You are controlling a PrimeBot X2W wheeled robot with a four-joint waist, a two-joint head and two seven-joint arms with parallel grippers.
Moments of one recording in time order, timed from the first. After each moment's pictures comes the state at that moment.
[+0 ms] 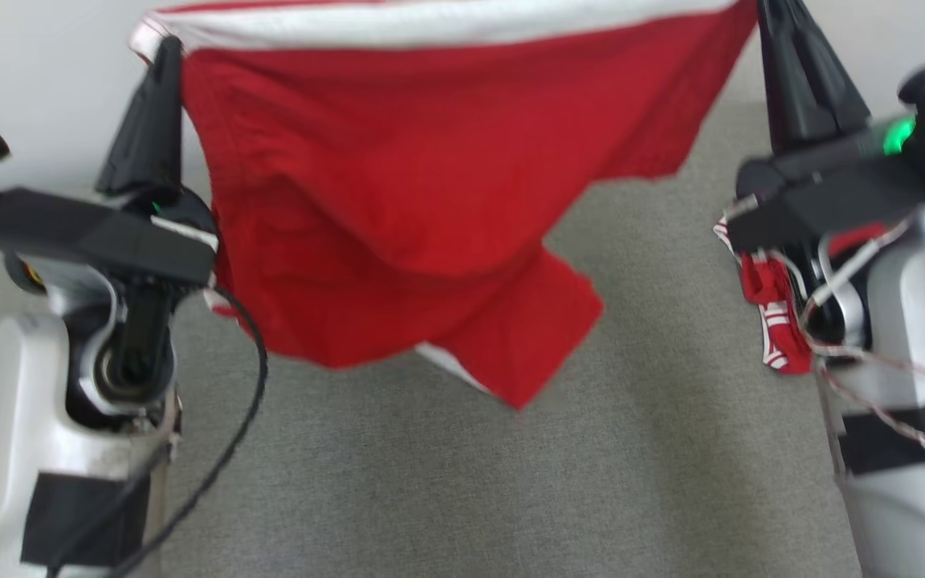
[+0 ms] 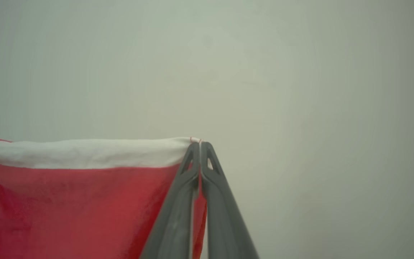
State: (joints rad) left arm -0.66 0.15 -0.07 0.05 -0.89 -0.05 0.13; right arm -0.70 -0.24 0.10 0.04 0.20 0.13 0.05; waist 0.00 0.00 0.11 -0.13
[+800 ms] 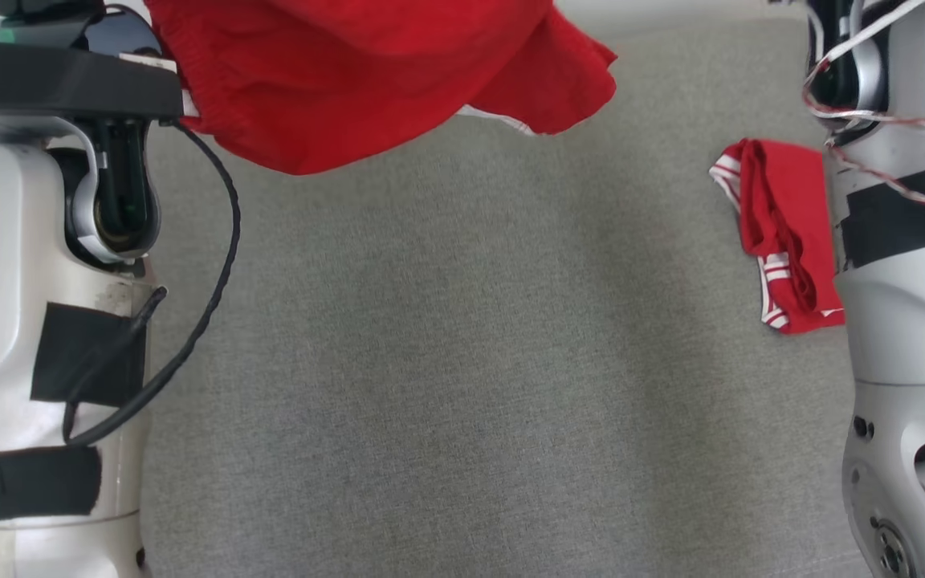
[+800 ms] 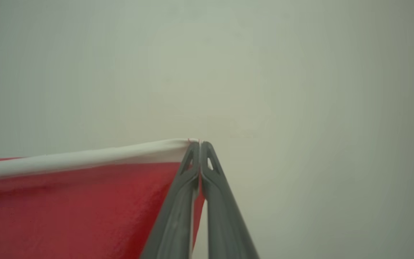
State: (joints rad) left arm -1.02 0.14 -0.04 0.43 -0.57 -0.11 -0.26; right arm -1.21 -0.17 0.08 0.49 0.09 0.13 -0.26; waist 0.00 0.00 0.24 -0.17
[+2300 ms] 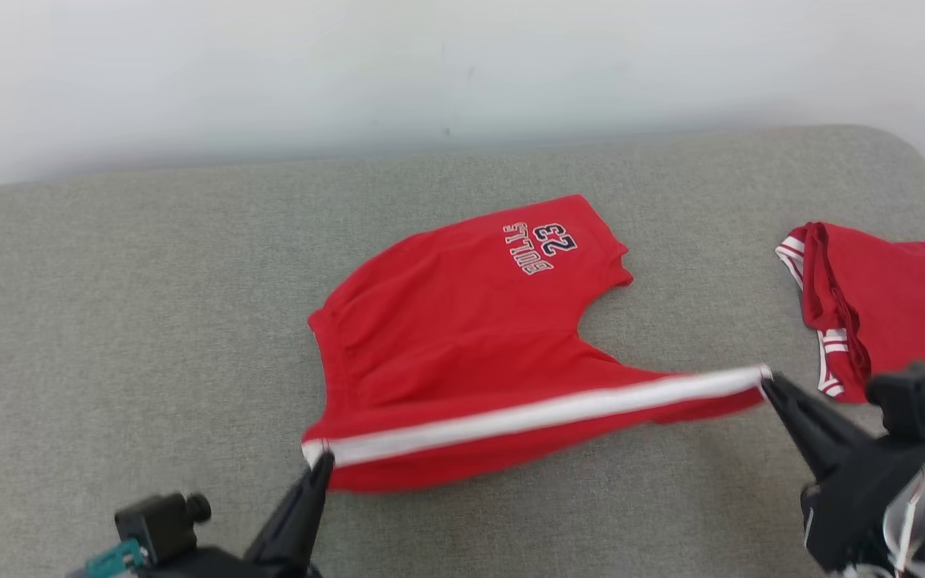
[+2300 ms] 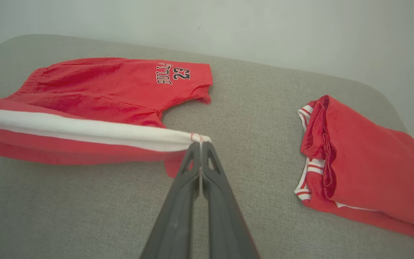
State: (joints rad) left arm -0.07 0.25 -0.33 0.04 -0.93 -0.11 0.01; right arm -0.04 -0.51 0.06 -0.22 0.41 0.13 0.46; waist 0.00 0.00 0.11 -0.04
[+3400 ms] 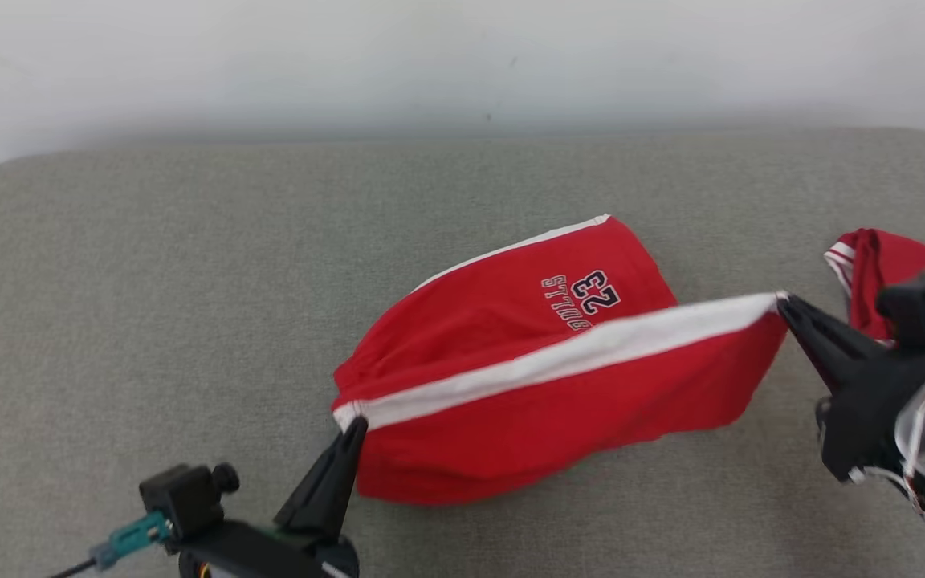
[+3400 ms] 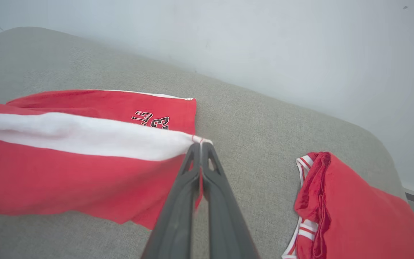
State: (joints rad) left arm -0.09 0.25 -0.39 -0.02 -0.92 -0.12 -0.01; right arm -0.20 -0.61 0.10 -0.18 0.45 0.13 0.53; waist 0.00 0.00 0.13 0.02
